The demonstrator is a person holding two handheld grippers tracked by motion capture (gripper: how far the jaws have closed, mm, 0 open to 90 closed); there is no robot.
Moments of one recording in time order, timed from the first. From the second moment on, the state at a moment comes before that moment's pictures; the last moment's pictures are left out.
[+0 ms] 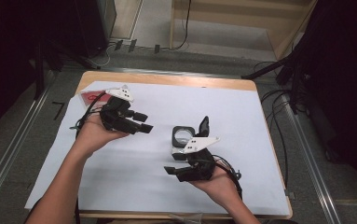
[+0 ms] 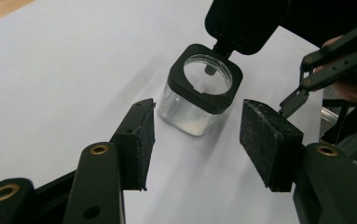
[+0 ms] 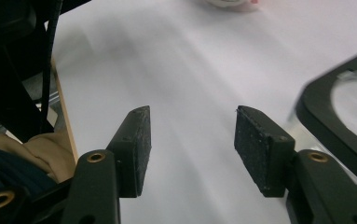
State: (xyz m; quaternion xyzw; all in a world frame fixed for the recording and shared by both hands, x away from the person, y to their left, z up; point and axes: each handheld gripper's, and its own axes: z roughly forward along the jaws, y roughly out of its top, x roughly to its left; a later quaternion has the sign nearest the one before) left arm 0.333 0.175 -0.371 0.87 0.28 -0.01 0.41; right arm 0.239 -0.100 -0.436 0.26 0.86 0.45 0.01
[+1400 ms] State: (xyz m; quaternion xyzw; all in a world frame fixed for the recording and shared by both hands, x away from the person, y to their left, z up) left arm 0.315 0.325 -0.373 0.81 0.42 0.06 0.41; right arm 0.258 -0.041 -0.465 0.23 0.88 0.42 -0.03
